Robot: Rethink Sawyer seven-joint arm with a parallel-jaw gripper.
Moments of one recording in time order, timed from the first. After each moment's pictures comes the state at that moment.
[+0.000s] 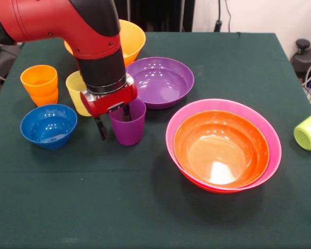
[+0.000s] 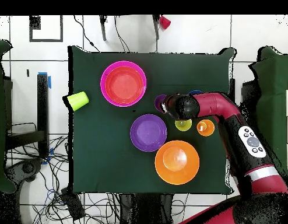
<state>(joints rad) -0.89 -0.30 0.79 1.44 -0.87 0.75 1.32</state>
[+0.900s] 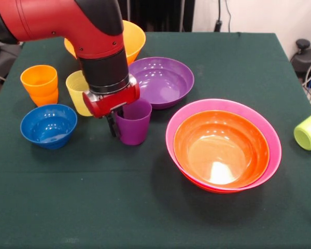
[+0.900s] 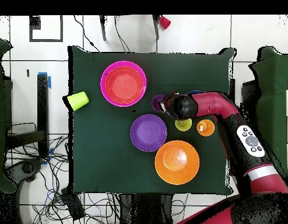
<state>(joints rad) -0.88 -0.31 0.79 1.44 -0.88 0.73 1.32</state>
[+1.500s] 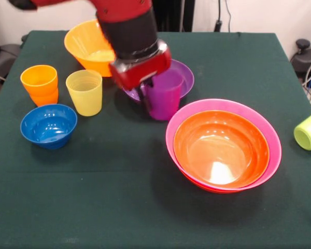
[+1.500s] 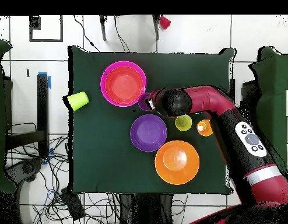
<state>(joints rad) -0.84 -0.46 0.83 1.54 -0.69 0.77 1.32</state>
